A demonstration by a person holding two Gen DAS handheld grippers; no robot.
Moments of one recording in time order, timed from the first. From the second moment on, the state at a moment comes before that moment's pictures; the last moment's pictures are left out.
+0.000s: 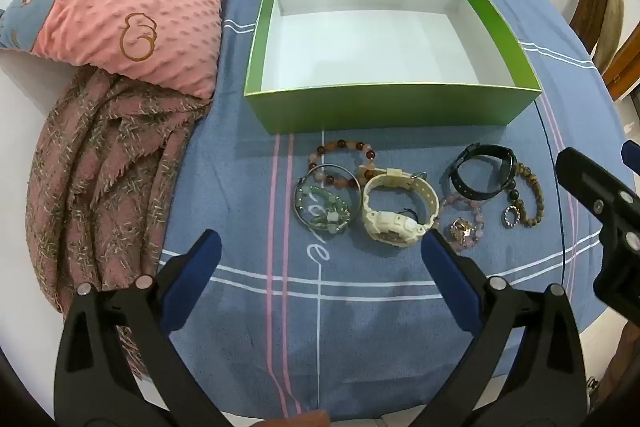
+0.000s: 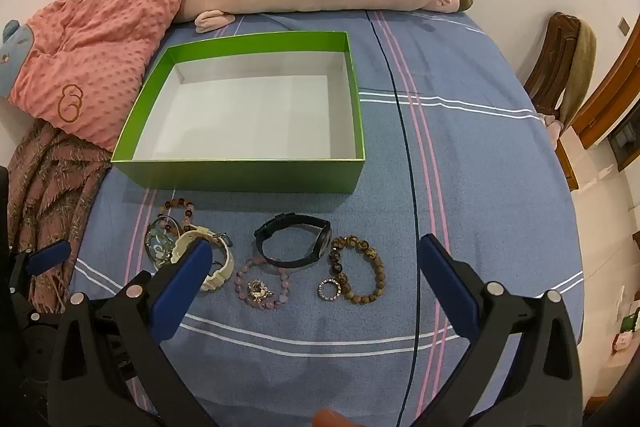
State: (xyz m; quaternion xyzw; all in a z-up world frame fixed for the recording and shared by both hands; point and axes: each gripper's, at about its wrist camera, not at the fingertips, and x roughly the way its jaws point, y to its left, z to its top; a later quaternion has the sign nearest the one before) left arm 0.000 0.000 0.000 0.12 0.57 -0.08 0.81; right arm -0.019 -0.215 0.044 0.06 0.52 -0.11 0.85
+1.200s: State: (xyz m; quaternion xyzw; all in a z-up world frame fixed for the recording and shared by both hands) left arm -0.002 0.000 0.000 0.12 0.57 -0.08 0.81; right arm -0.021 -0.215 0.043 0.06 0.52 -0.11 0.85
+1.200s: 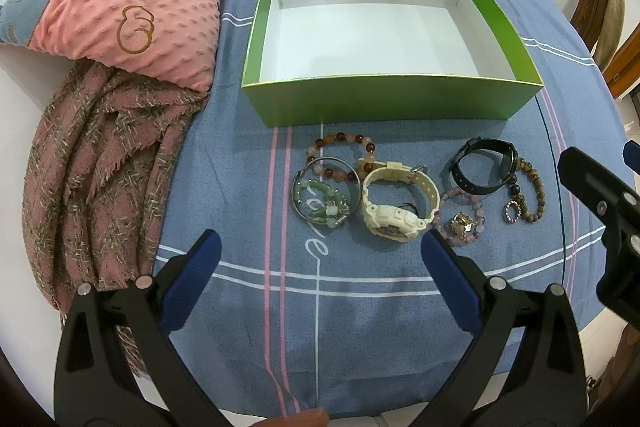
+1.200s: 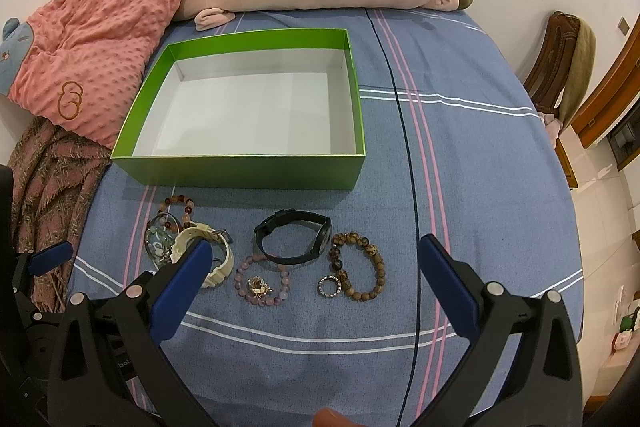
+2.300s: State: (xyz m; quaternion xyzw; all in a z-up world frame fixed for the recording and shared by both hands) left arm 0.000 0.000 -0.001 0.12 0.58 -0.08 0.80; right arm -0.021 -0.215 0.043 0.06 0.52 -0.11 0.85
